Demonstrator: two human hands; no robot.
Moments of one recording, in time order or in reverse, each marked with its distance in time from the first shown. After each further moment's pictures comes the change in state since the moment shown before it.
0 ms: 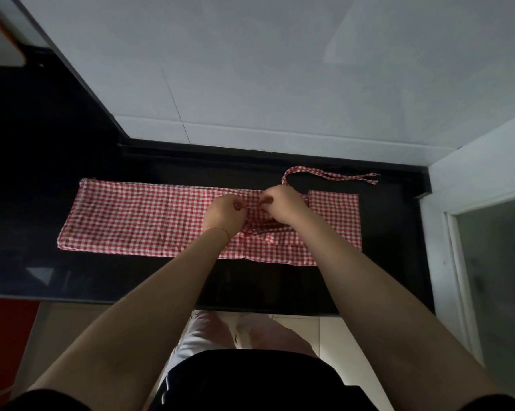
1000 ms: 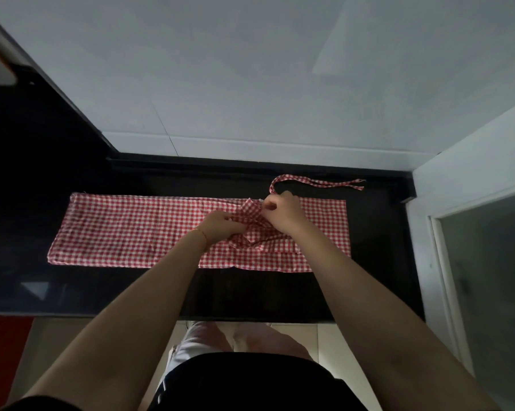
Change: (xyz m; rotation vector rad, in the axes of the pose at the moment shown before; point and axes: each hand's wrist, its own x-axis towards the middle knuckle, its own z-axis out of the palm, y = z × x) left_hand 0.007 0.006 -0.007 -0.266 -0.457 -0.140; right_hand -0.007 0.032 0.001 0.147 0.138 0.104
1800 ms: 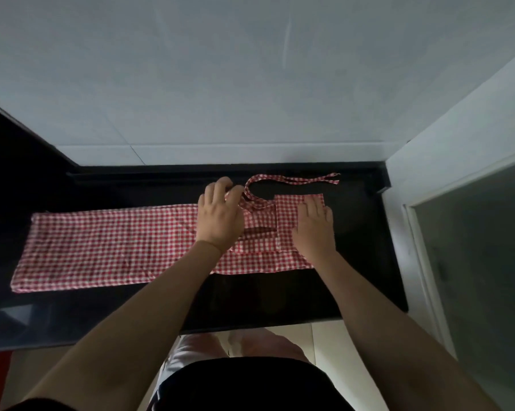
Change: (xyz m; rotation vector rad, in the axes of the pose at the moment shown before) left_hand 0.016 0.027 0.055 0.703 0.767 0.803; right_hand -0.045 0.104 -0.011 -0.427 0.203 0.056
